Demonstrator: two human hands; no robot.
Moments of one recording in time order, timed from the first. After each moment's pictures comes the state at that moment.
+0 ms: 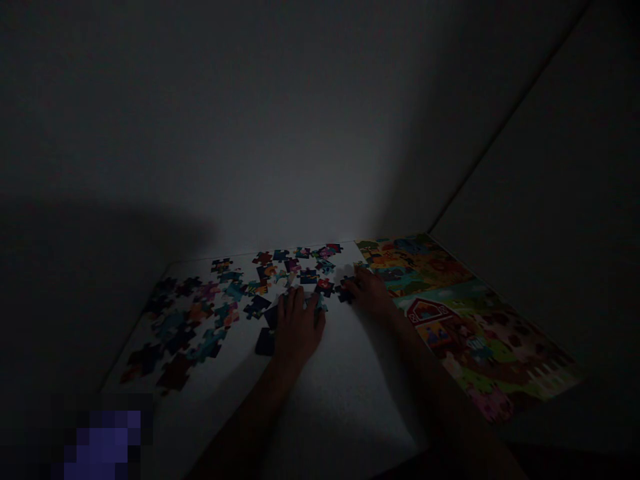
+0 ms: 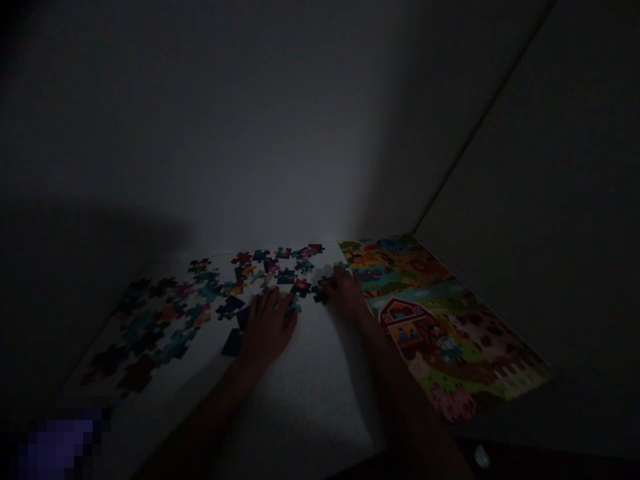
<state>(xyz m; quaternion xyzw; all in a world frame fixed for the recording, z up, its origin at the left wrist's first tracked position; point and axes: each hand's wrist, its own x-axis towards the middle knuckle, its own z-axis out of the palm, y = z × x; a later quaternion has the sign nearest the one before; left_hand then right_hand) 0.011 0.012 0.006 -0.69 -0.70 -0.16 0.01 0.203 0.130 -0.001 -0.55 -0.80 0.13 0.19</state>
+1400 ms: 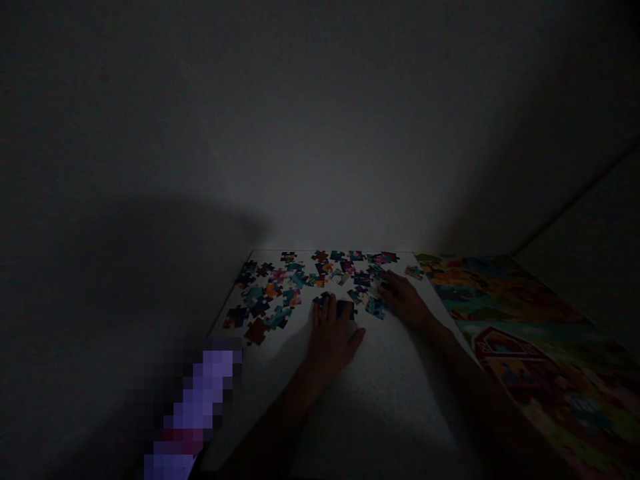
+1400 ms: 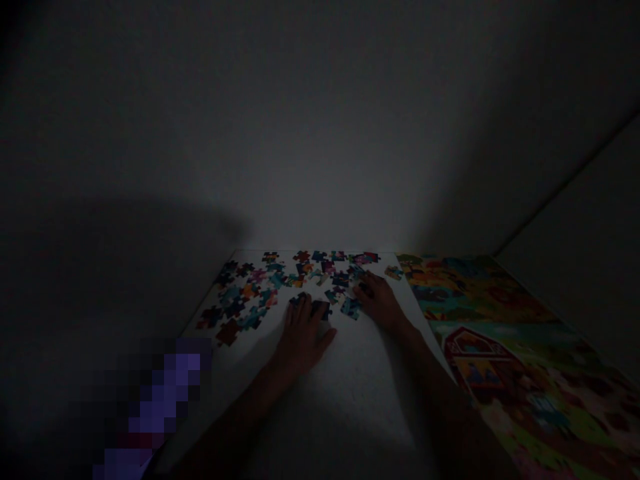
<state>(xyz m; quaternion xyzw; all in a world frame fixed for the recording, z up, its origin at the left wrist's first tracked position) -0.020 -0.039 0.005 -0.67 -0.72 -0.15 -0.05 0.162 0.142 -0.024 -0.43 -0.85 0.14 0.26</state>
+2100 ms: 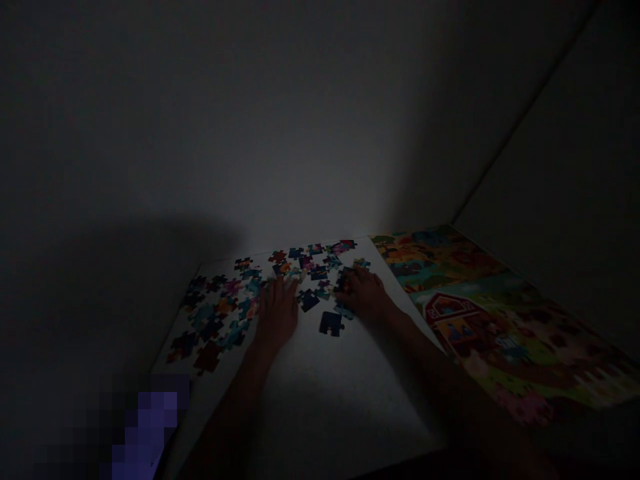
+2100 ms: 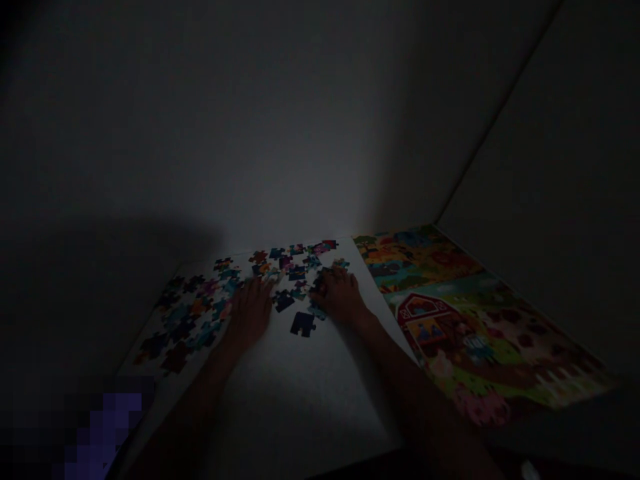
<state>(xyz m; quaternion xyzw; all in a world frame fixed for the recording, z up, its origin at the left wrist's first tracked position) -0.061 0.010 0.003 -0.65 -0.76 -0.07 0.04 0.162 0.098 0.014 -0.53 -0.83 0.14 0.09</state>
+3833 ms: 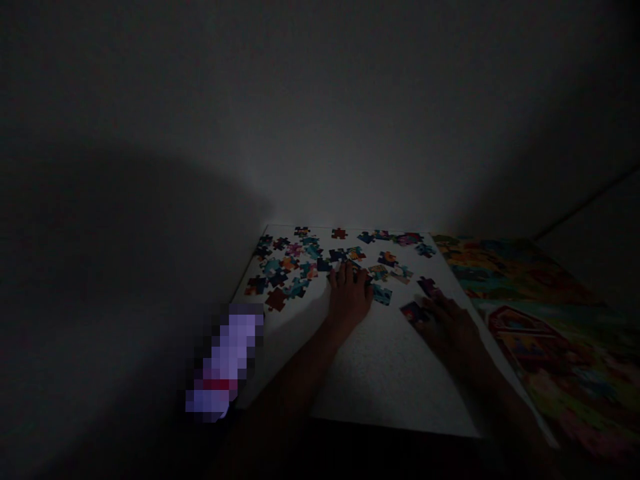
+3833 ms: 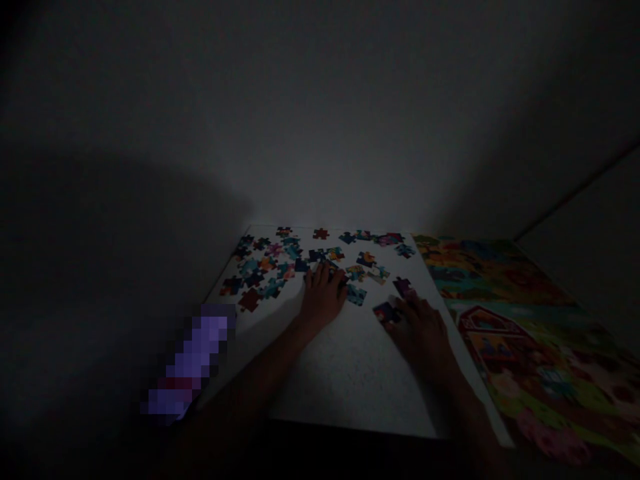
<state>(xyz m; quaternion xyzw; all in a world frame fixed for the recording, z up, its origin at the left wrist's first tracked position) -0.018 -0.014 0.002 -0.65 -0.74 -0.18 0.00 0.239 0.028 -0.042 -0.50 -0.84 0.03 0.22</state>
